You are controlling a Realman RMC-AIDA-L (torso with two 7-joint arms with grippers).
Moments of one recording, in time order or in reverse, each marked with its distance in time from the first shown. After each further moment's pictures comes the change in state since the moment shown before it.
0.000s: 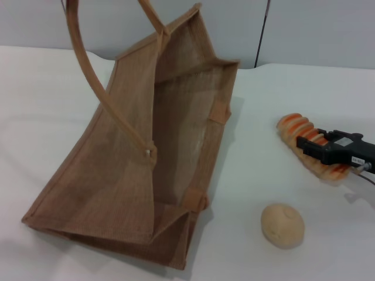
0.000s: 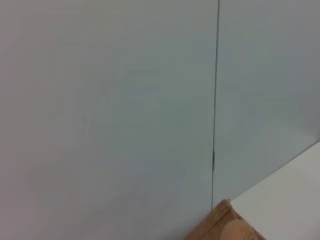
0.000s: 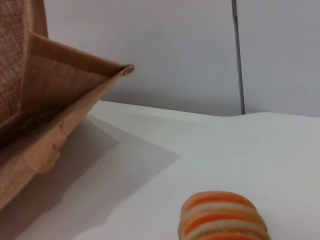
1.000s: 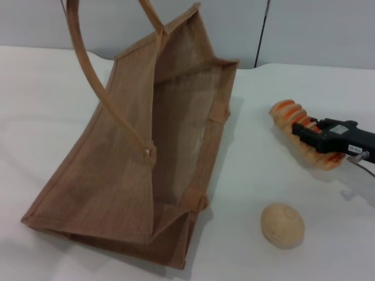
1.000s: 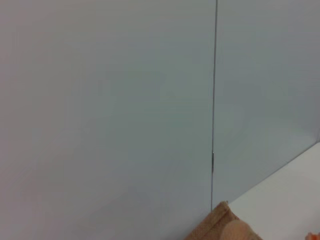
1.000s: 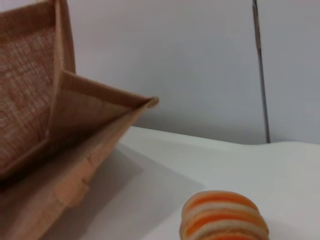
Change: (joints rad) left arm -0.001 0.000 -0.001 0.001 -0.004 0.002 0.006; right arm 0.020 -0.013 0.001 0.000 0.007 0.085 0.016
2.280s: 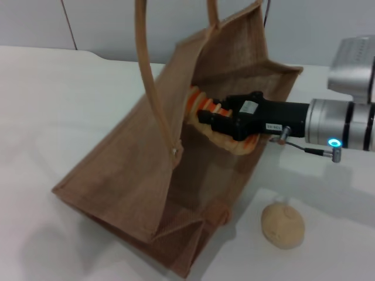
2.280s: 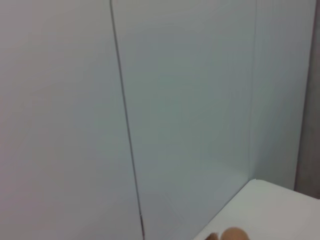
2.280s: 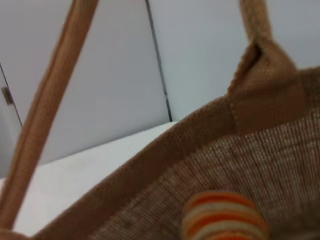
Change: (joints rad) left arm -0.137 -0.069 0.040 -0.003 -0.047 0.003 0.035; right arm 0.061 0.063 -0.107 -0.364 -0.212 0.068 0.198
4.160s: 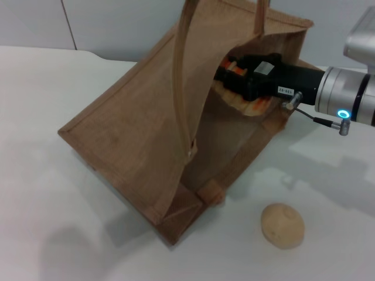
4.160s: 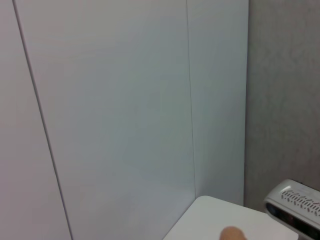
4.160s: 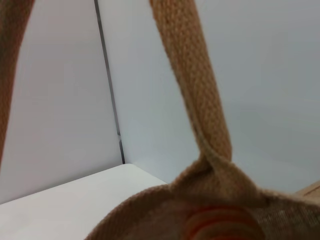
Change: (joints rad) left arm 0.035 -0.005 0.147 0.028 -0.103 0.075 -0.011; right arm -0.072 0.014 0.169 -0.176 -0.095 -0.097 0.034
